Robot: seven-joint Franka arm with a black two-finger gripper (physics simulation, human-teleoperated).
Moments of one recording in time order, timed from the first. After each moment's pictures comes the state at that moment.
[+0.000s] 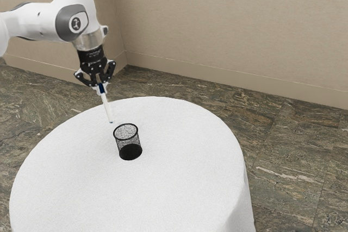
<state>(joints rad) 0.14 0.17 -0.01 -1.70 -0.01 1.84 -0.95</state>
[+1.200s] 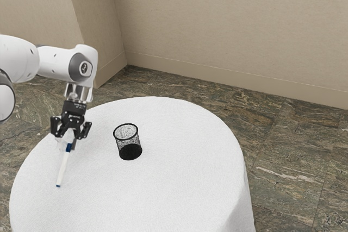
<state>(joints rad) 0.19 0.51 0.08 -1.64 0.09 1.43 -1.01</state>
